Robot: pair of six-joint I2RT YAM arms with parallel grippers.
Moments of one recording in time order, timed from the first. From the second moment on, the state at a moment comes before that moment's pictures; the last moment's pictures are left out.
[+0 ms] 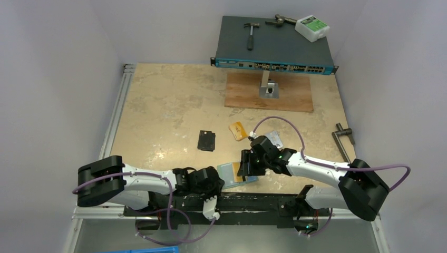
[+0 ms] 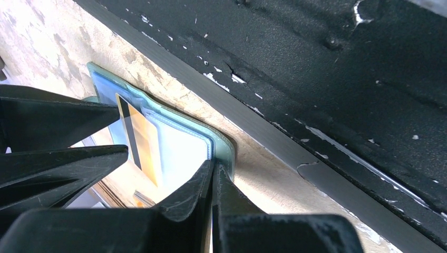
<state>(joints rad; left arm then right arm) -1.29 1.31 0.41 -0.01 0.13 1.57 0.83 1.24 0.51 -0.26 -0.17 0.79</state>
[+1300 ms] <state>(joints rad) -1.29 1.31 0.41 -0.01 0.13 1.60 0.80 1.52 0.76 -0.21 -0.01 0.70</state>
